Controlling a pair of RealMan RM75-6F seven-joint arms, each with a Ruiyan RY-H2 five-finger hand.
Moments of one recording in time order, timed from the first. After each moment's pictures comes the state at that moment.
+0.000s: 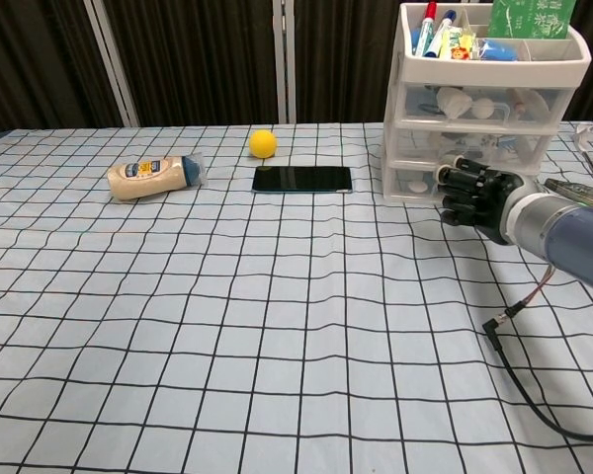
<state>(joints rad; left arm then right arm) -0.04 -1.16 -0.12 -1.64 1.34 1.53 0.18 0.60 -1.87 0.62 -1.16 -0.82 0.73 0.77</state>
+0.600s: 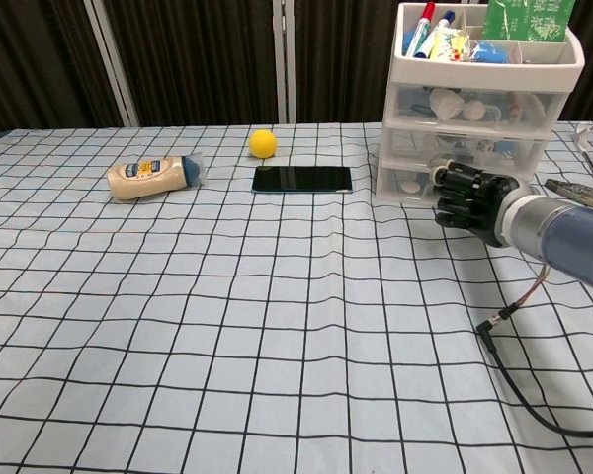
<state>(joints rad) -0.04 -1.16 -0.11 -1.64 1.34 1.53 0.18 0.60 -1.87 0.63 -1.15 -0.81 0.68 0.81</state>
